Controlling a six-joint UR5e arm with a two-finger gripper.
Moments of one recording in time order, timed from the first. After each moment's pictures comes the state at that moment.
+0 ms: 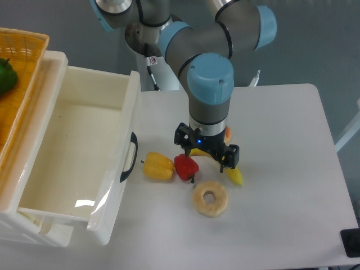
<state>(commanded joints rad) 2.47 -1.90 -1.46 -1.24 1.56 0.93</state>
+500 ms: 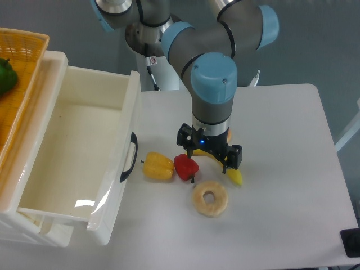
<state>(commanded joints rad) 2.46 -1.92 -1.48 -1.21 1.55 0.92</state>
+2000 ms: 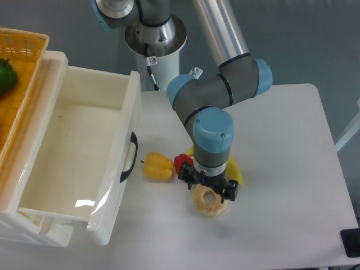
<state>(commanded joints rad) 2.47 -2.10 -1.48 -1.02 1.55 0.86</state>
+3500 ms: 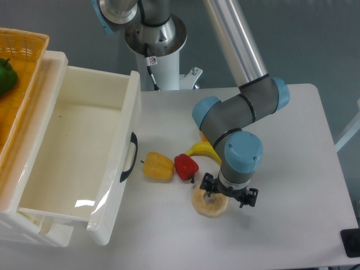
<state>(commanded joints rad) 2.53 -2.22 -1.46 -1.02 1.54 0.85</state>
